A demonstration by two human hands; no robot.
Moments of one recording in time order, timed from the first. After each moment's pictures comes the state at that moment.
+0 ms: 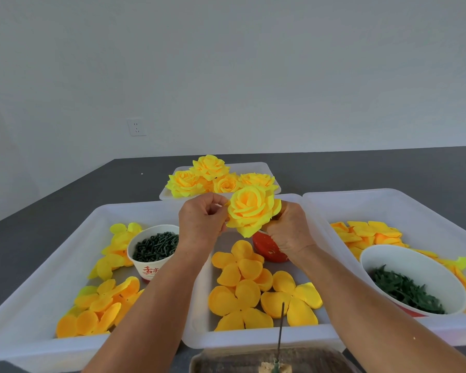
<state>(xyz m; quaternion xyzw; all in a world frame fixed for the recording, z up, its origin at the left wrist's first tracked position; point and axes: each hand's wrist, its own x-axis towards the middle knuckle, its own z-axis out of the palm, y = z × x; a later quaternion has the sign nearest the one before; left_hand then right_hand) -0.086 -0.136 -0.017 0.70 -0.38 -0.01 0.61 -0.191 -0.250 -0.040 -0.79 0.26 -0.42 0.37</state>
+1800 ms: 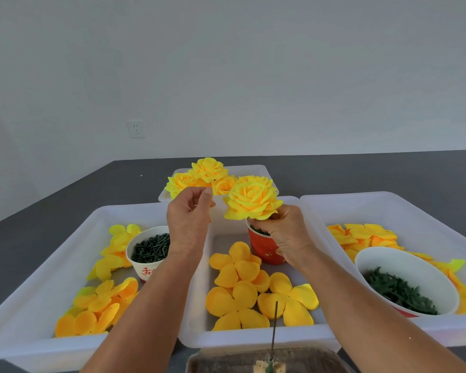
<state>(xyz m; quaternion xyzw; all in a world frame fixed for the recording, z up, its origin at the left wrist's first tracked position) -0.087 -0.134 -0.010 0.60 -0.29 0.00 0.74 -0.194 -0.249 -0.038 -0.72 0.25 -0.41 0.50</state>
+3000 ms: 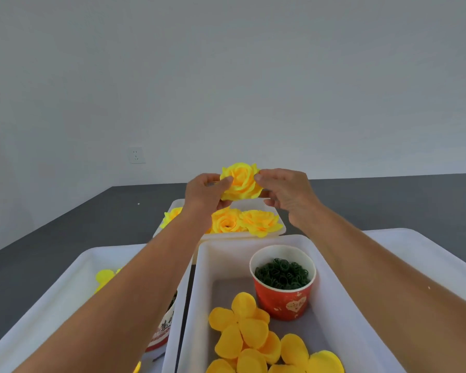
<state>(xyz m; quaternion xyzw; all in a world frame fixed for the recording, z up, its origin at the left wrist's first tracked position) -0.023 -0.223 0.066 0.61 -0.28 -0.17 0.72 -0.145 -0.318 0.070 -0.64 0.23 -0.40 0.61</state>
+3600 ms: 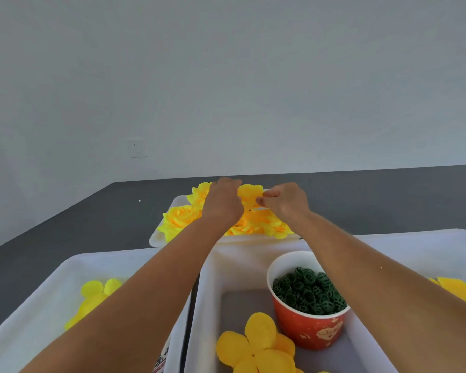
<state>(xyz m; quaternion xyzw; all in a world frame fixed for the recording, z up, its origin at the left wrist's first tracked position) 0.036 -0.289 0.015 0.83 -0.47 0.13 0.28 -0.064 -0.383 0.007 -0.79 0.37 -0.32 0.36</state>
